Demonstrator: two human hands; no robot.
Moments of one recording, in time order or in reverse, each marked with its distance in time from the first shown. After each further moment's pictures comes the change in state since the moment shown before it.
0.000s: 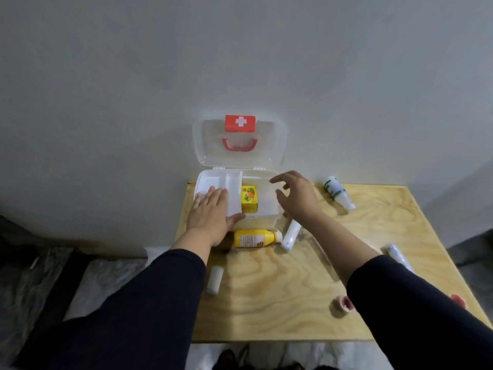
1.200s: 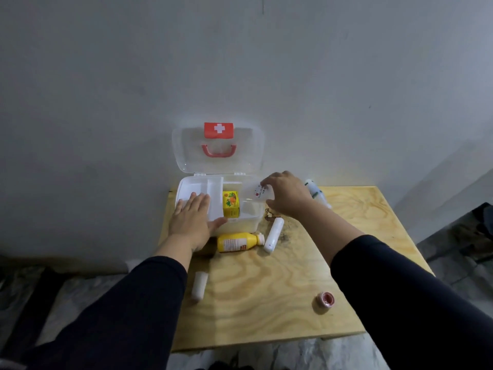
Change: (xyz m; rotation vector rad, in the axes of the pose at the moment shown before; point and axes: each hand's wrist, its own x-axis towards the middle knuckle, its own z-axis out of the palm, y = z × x) left_hand -0.001 -0.001 0.004 0.007 0.020 0.013; right_hand 0.005 0.001 -0.034 -0.495 -0.196 -0.090
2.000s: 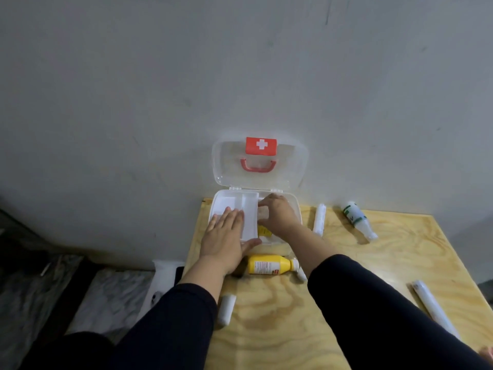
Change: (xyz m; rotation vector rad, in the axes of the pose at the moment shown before) left_hand -0.002 0.000 -0.004 -0.032 0.016 0.007; right_hand 0.069 -0.060 0.071 0.295 -0.055 0.004
